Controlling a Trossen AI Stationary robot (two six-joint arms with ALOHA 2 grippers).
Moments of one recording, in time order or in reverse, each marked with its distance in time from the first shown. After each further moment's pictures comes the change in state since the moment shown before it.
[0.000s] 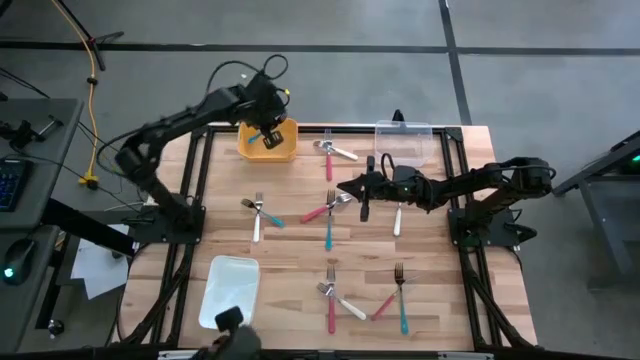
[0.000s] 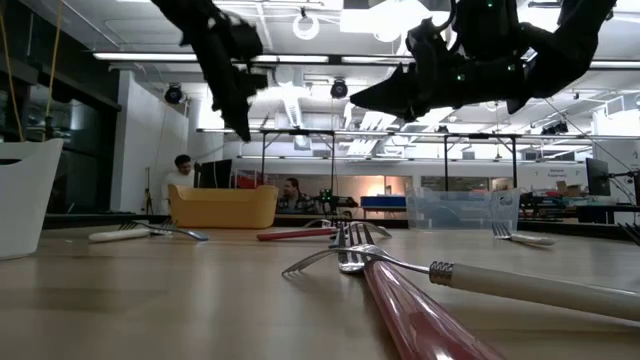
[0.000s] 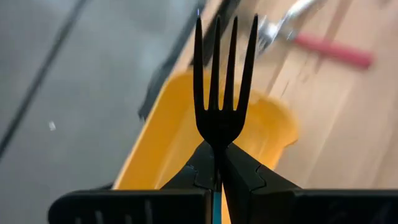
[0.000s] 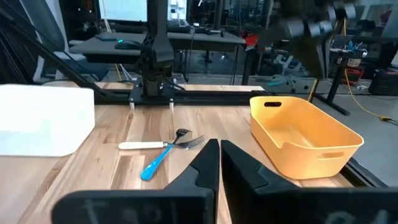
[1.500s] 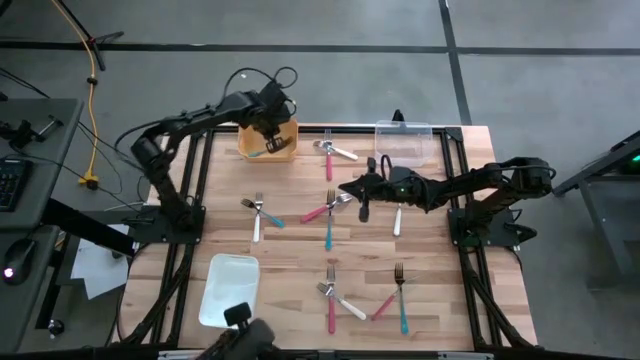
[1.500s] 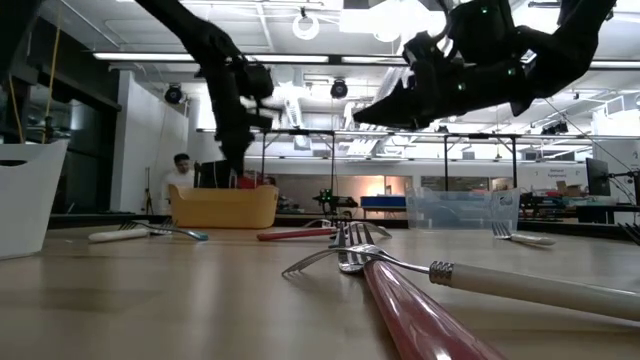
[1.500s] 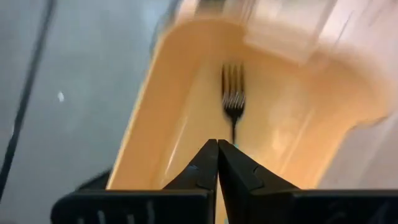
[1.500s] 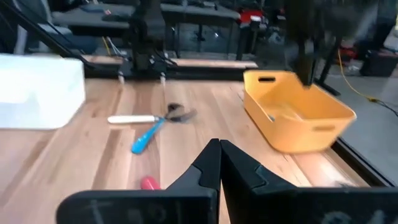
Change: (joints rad) left arm -0.004 0.106 -0.040 0.064 -0.082 0.056; right arm 0.000 0.000 0.000 -0.101 0.052 -0.011
